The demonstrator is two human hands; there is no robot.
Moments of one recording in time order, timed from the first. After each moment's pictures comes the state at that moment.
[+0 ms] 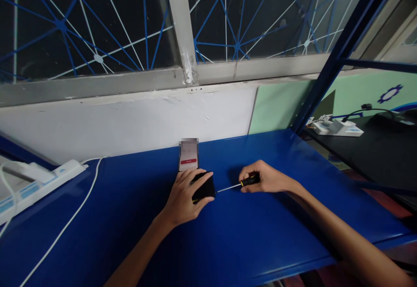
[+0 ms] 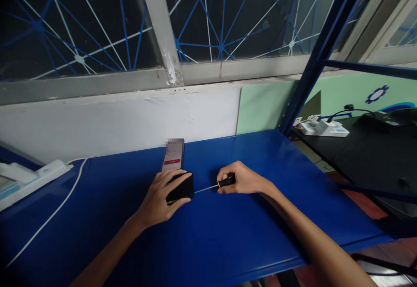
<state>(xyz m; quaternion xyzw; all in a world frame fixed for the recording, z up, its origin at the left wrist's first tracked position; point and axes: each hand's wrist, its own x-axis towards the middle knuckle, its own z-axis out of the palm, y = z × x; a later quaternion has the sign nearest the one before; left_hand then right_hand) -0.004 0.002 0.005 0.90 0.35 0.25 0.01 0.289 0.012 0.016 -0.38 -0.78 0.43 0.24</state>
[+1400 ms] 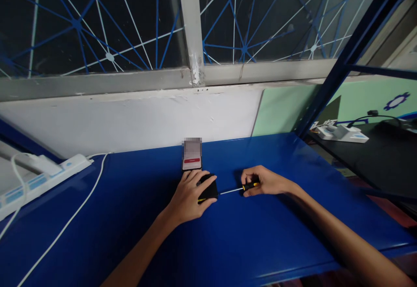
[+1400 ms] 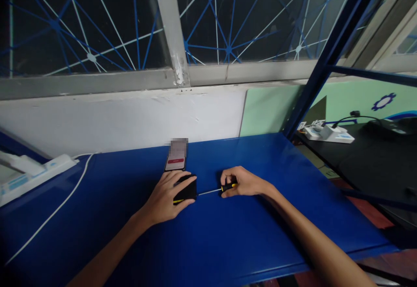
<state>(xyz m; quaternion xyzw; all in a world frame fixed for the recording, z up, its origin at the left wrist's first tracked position) -0.005 0.002 -0.003 0.91 0.35 0.21 0.02 0.292 0.021 -0.003 -0.39 -0.77 0.46 0.19</state>
